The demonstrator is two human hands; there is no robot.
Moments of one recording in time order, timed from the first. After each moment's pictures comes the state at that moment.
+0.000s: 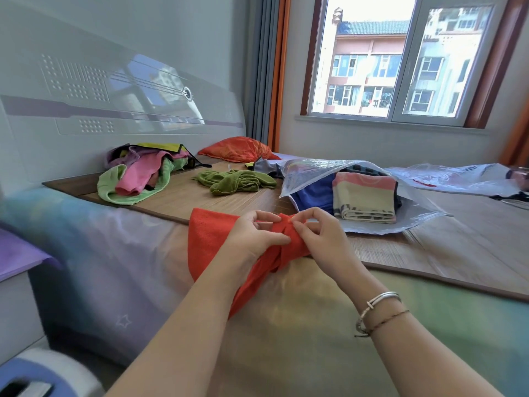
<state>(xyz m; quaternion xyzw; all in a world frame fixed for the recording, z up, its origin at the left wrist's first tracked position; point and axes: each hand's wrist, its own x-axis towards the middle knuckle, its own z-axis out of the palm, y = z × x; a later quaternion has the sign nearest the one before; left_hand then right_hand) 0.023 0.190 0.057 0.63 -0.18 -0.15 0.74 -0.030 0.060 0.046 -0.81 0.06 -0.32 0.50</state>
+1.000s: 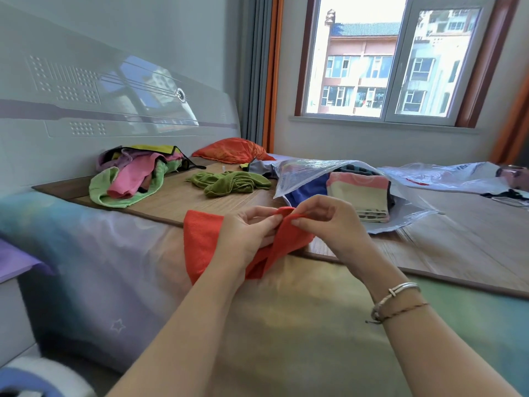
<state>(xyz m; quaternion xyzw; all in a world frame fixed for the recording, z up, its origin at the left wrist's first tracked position) 0.014 0.186 0.059 0.54 -0.21 -0.12 0.81 -0.050 0.049 0.075 -0.78 -0.05 -0.31 0.54</state>
